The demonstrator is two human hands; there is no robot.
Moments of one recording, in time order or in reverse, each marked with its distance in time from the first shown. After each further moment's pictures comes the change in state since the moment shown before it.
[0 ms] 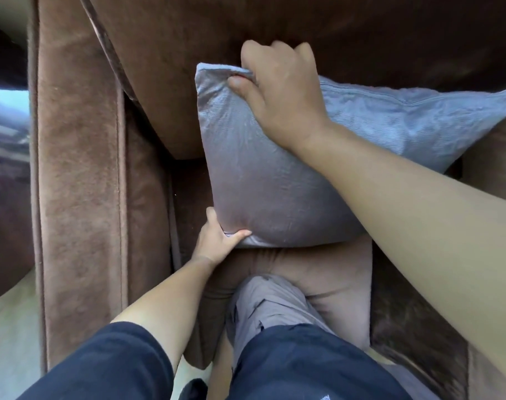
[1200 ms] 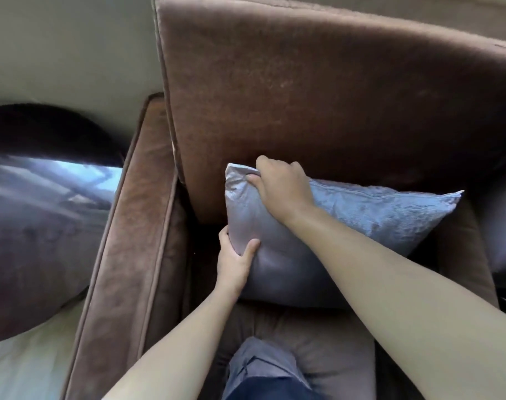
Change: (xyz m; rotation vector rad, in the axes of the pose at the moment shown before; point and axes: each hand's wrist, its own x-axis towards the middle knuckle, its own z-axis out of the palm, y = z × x) left_hand -0.035 0.122 -0.033 -0.486 0.276 0.192; right_hand -0.002 -0.012 -0.025 -0.021 -0.097 0.009
